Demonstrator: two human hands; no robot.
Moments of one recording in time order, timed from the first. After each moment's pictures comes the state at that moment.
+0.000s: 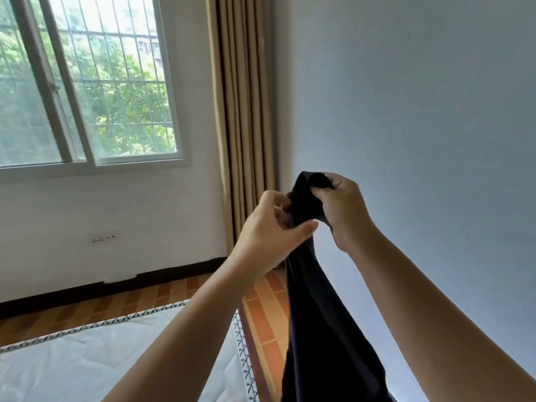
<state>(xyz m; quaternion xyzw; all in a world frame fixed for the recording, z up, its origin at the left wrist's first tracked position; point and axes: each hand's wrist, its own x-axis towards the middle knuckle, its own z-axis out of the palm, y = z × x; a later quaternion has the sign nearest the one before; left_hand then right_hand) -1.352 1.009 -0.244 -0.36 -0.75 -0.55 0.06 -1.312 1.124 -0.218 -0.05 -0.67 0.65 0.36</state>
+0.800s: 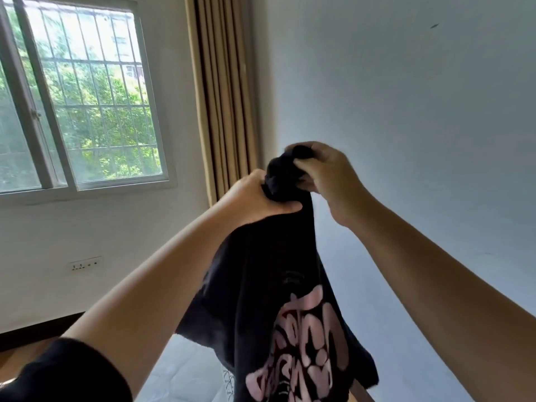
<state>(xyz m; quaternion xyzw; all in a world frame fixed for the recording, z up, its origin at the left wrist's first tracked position) -1.399 1.053 -0.169 -0.39 -0.85 -0.34 0.12 -1.305 1.160 -0.157 0.04 -0.72 0.58 0.39</state>
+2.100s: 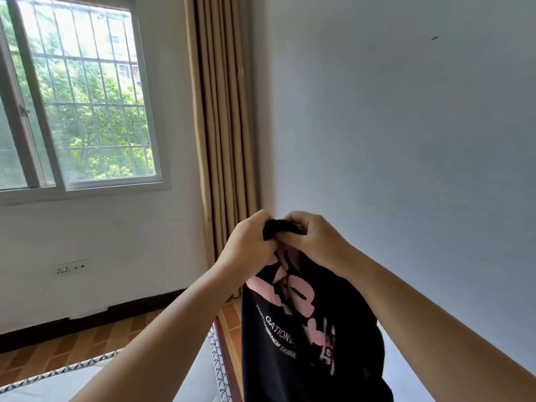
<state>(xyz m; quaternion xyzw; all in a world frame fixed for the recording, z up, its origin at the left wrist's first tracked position) -1.391 1.035 -0.228 -0.40 -0.79 -0.45 0.14 -1.317 1.158 -0.224 0.05 -0.85 0.44 0.27</state>
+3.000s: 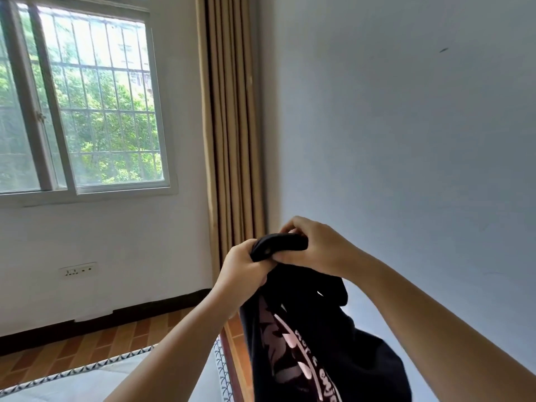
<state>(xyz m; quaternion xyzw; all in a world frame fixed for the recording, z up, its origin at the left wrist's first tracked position) -1.384 1.011 -0.248 -0.31 -0.71 -0.63 -0.01 -1.313 1.150 -0.209 0.03 -0.92 0.32 0.21</state>
